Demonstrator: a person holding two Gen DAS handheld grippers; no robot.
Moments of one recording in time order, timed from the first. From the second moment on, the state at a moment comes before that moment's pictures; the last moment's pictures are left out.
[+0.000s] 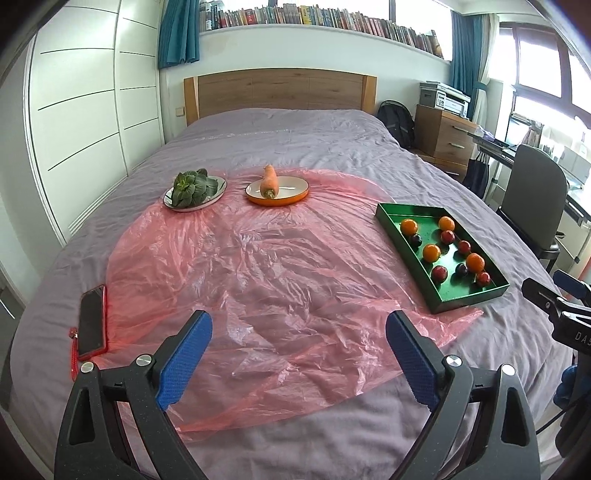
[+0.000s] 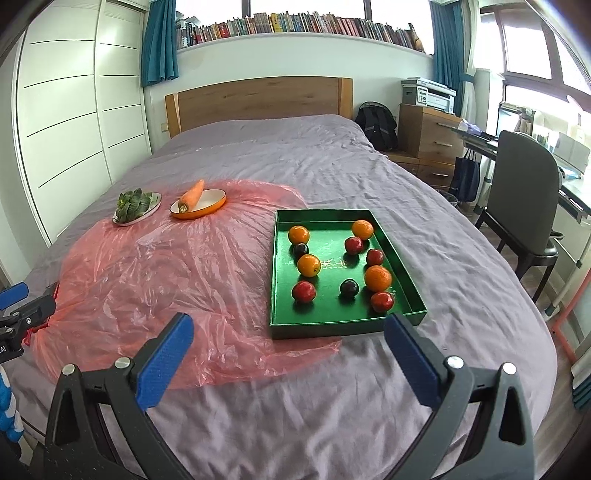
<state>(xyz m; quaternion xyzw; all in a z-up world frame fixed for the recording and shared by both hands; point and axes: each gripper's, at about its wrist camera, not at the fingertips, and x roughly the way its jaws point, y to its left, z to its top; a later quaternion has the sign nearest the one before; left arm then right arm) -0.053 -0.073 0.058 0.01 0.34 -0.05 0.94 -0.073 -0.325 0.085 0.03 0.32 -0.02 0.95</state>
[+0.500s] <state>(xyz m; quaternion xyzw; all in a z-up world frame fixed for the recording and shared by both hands) -0.054 -0.067 0.058 0.01 0.34 -0.05 0.94 -0.080 -0.334 0.086 0.04 0.32 -0.03 0.95</state>
